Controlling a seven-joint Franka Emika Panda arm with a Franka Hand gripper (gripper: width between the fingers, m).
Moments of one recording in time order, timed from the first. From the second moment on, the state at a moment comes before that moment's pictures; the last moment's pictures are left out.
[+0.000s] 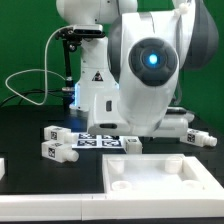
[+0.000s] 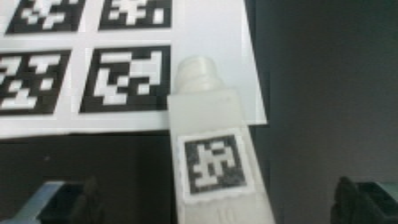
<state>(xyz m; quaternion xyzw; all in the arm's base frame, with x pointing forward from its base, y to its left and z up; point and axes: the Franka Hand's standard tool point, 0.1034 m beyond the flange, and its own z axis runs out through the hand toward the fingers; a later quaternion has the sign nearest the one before) 0.428 0.053 0.027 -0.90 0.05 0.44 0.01</state>
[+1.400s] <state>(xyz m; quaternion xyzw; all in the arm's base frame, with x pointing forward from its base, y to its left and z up) 0.424 0.065 0.017 -0.88 0.07 0.48 0.01</state>
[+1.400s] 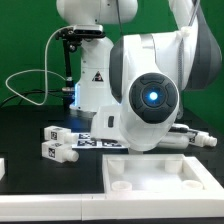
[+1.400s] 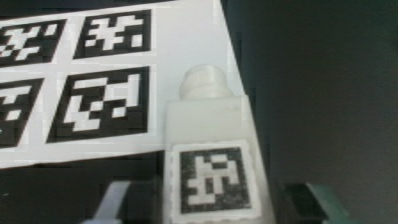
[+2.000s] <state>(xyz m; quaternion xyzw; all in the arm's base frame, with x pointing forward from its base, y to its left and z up) 0.496 0.073 0.092 -0.94 0.05 0.32 0.04</state>
